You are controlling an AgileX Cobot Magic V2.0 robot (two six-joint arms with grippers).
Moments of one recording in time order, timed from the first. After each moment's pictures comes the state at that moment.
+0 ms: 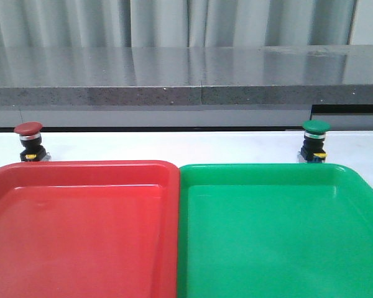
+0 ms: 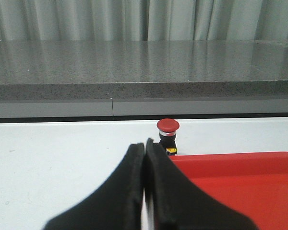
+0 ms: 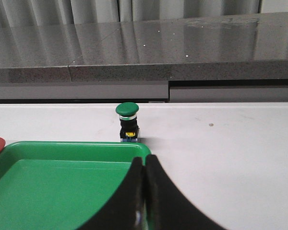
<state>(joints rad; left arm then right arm) -0.08 -0.01 0.00 0.07 0.12 -0.09 0.07 -0.01 0.03 0.02 0.13 0.07</state>
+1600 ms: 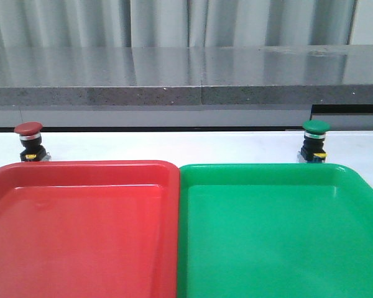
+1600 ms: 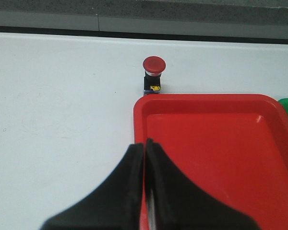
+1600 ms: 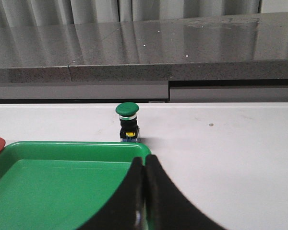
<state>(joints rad) -0.08 0.49 -0.60 -0.01 0.74 -0.09 0.07 -0.01 0.03 0.02 0.13 0.07</state>
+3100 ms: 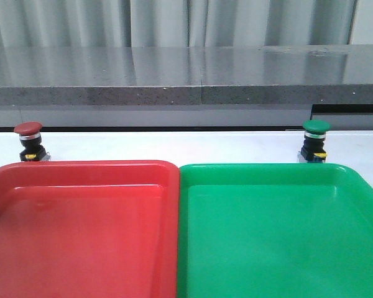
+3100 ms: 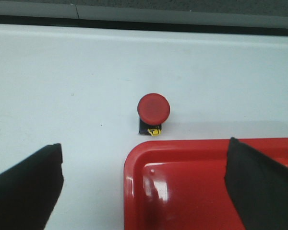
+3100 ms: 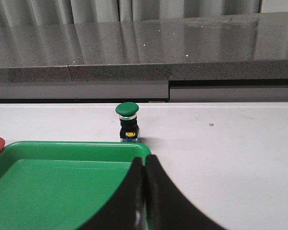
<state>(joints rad) -0.08 1.38 -1.14 -0.05 0.69 -0.06 0.07 -0.01 0.03 0.02 0.13 0.07</state>
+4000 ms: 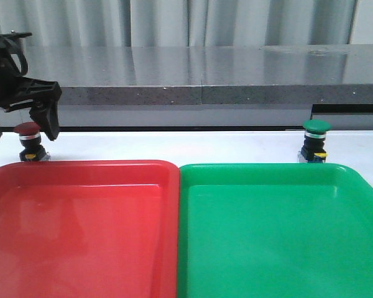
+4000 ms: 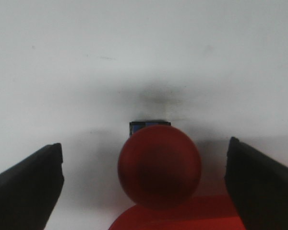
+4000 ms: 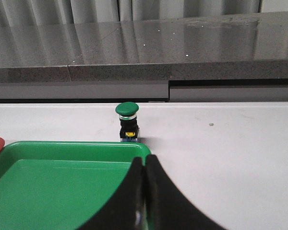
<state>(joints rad) -0.12 1.91 -1.33 -0.05 0.63 -0.06 0.07 -0.01 0.03 0.02 0.13 0.07</state>
